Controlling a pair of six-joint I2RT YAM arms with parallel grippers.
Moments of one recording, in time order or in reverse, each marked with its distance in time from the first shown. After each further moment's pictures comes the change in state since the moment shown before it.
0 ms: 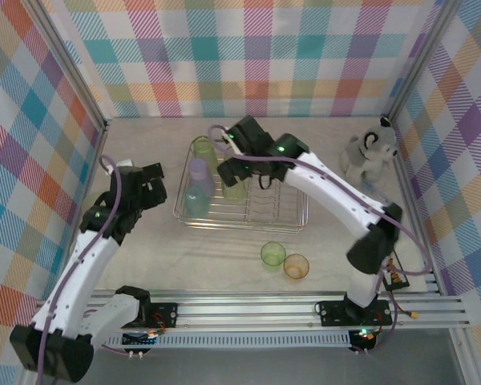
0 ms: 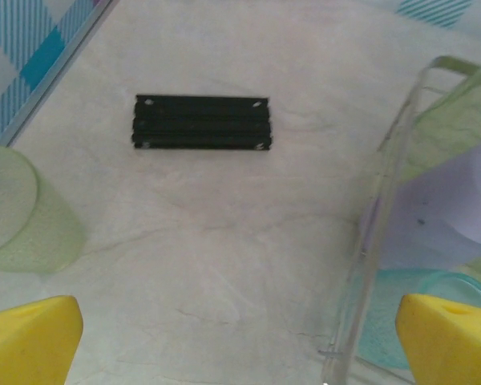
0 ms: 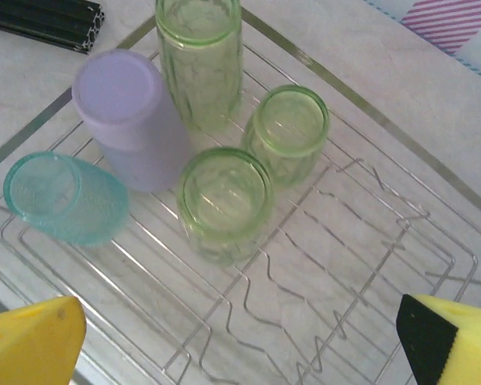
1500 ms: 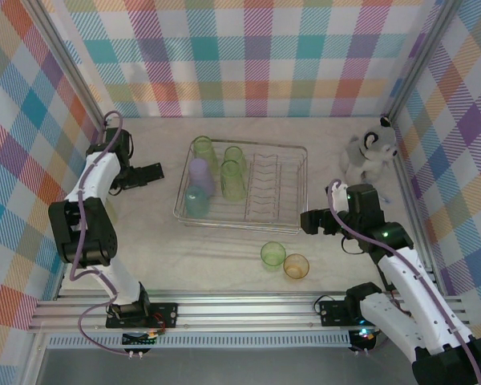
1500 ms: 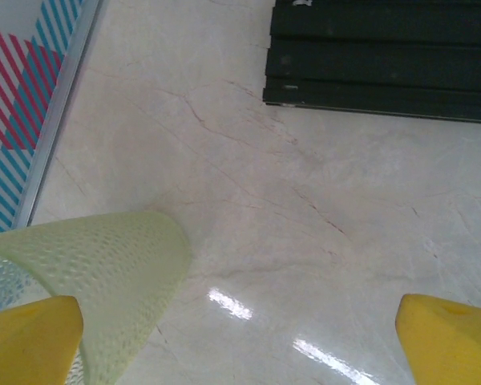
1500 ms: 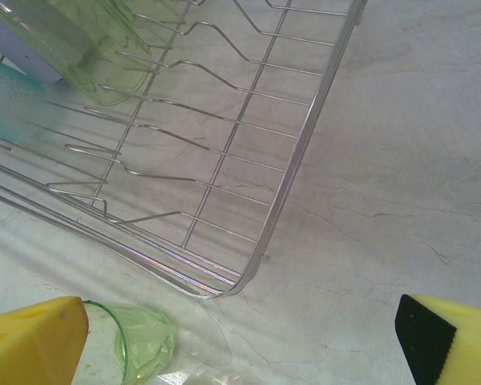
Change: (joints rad) left arm 0.338 0.759 0.439 -0.204 0.029 0.171; right arm -0.513 -0.957 -1.120 0.255 -0.447 0.071
